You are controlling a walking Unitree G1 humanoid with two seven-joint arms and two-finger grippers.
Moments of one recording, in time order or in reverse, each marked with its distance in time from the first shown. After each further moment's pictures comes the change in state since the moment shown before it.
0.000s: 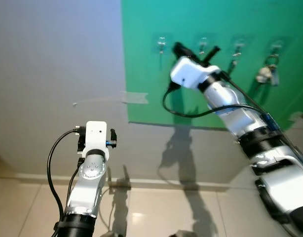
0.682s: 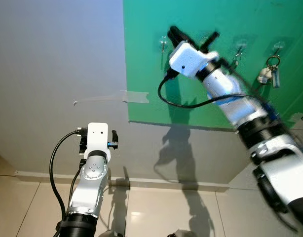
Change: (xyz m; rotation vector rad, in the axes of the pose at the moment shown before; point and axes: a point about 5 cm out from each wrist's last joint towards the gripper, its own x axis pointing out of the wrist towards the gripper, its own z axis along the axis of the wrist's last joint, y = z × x) left arm 0.001 -0.002 -0.005 -0.007 0.011 -0.002; right arm 0.009 -0.026 0.021 -0.283 -0.180 0.006
